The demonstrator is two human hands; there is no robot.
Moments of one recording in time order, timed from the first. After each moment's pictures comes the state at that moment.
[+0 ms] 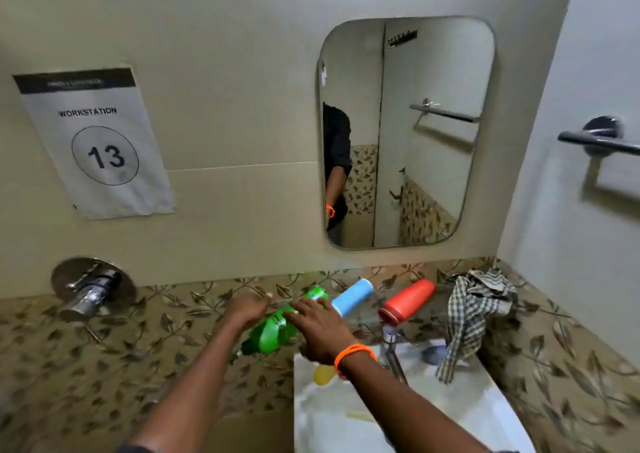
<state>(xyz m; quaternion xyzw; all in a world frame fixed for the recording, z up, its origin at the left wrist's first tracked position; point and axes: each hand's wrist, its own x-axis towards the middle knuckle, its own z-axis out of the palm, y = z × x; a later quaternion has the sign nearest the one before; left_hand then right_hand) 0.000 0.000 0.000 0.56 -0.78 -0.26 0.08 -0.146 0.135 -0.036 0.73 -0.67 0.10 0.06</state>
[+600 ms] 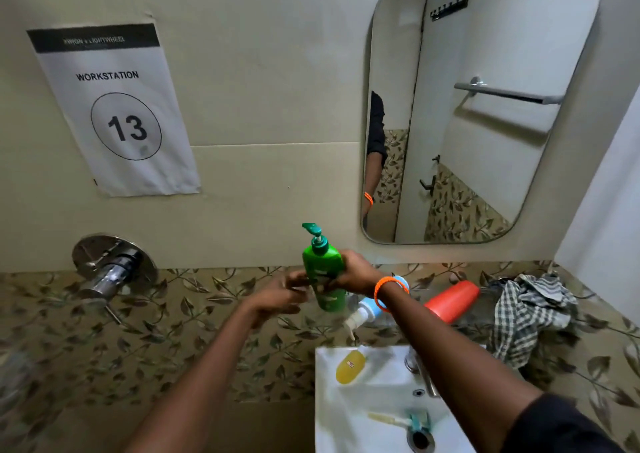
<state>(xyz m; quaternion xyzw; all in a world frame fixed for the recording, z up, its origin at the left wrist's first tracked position) -0.003 -0.027 -0.008 0.34 -0.70 -0.61 0.16 -0.196 0.053 0.020 0.59 -0.69 0.35 -0.25</state>
